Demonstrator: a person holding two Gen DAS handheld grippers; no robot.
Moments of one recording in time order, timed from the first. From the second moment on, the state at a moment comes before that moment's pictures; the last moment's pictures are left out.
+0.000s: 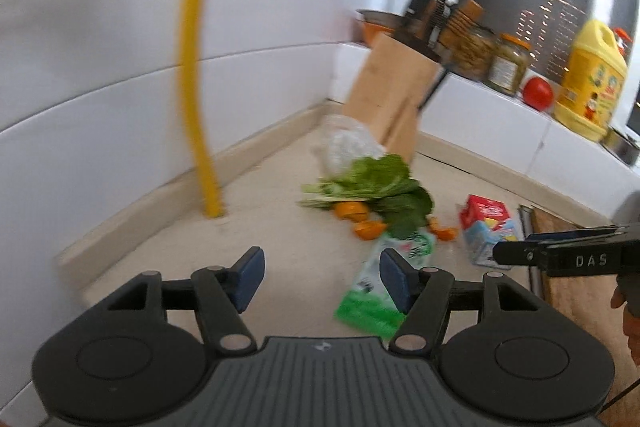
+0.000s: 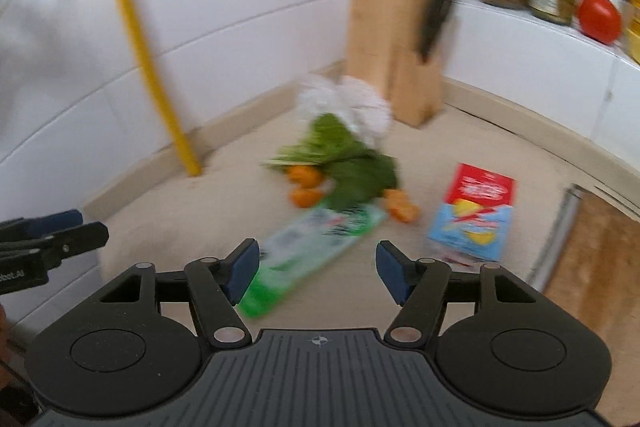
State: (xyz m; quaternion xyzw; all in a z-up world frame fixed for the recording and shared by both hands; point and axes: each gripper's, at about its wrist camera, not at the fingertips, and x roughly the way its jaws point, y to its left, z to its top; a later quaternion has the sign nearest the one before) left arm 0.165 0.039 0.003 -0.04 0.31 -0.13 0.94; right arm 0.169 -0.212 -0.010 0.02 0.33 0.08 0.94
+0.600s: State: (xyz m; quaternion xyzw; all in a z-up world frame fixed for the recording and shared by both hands) left arm 0.241 -0.004 0.000 -0.01 0.32 -0.14 0.94; right arm 0.261 -0.245 -0.021 0.01 0.33 0.10 0.94
